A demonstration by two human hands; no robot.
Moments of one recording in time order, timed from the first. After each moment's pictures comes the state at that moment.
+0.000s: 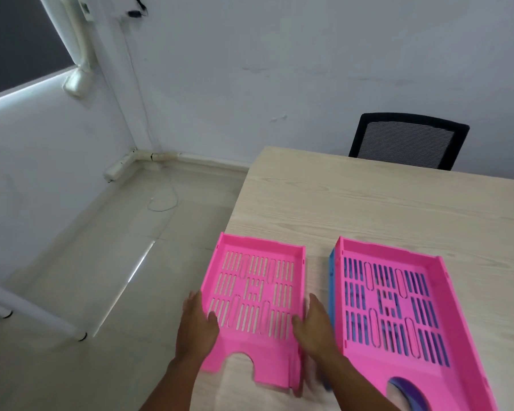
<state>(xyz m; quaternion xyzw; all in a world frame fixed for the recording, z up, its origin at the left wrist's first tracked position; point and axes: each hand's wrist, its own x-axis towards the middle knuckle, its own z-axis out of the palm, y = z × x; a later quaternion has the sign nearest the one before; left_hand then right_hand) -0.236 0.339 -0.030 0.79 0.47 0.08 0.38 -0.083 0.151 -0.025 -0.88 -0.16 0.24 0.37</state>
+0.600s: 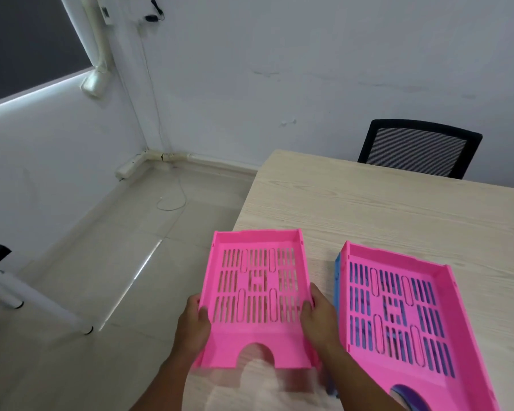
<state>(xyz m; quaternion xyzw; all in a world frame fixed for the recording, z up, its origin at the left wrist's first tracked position) -0.248 0.344 -0.018 0.72 0.50 0.13 0.47 -0.076 0.161 -0.007 -0.86 -0.15 0.19 0.46</state>
